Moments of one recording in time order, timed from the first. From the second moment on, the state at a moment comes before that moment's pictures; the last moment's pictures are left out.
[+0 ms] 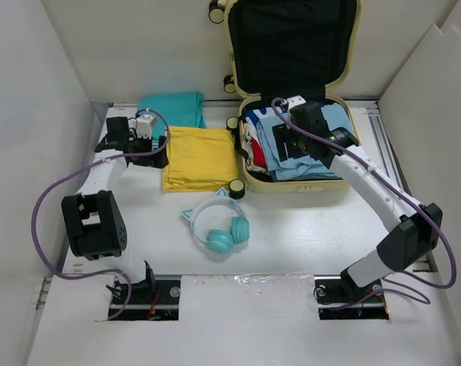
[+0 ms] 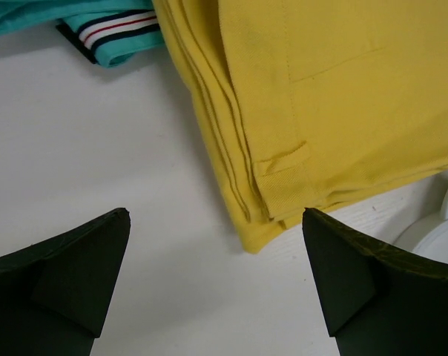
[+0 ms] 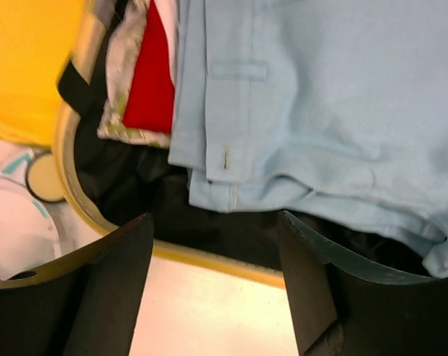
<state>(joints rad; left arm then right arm) 0.12 1.57 1.20 -0.50 0.37 0.25 0.50 1.55 1.55 -0.73 0.20 0.09</state>
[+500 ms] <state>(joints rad) 0.10 1.92 1.26 -0.34 0.45 0.07 0.53 1.49 1.39 -0.80 0.26 0.16</state>
